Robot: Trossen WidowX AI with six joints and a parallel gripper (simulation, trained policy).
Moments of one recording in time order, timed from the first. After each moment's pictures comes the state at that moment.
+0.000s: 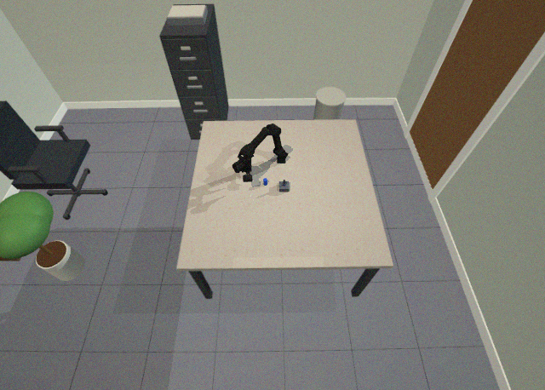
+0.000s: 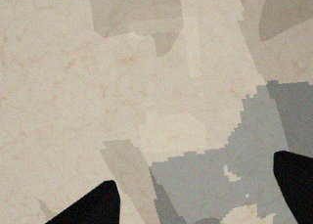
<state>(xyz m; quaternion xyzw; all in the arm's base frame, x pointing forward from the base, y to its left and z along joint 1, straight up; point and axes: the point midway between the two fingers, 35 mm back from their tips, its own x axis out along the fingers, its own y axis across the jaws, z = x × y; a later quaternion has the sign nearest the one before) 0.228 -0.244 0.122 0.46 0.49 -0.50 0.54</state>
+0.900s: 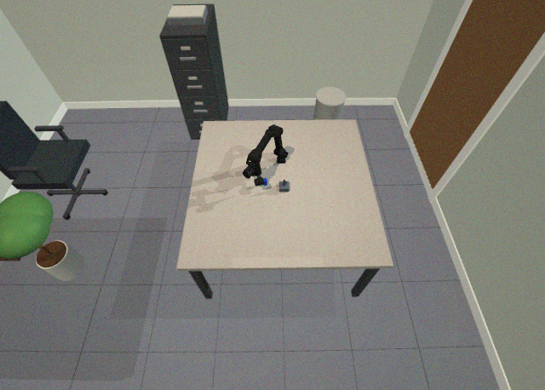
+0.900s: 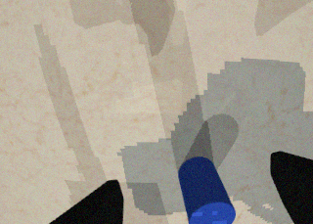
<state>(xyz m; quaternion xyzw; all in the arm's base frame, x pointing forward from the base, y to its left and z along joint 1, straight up) 0.250 -0.170 0.117 0.45 0.57 -0.44 0.52</state>
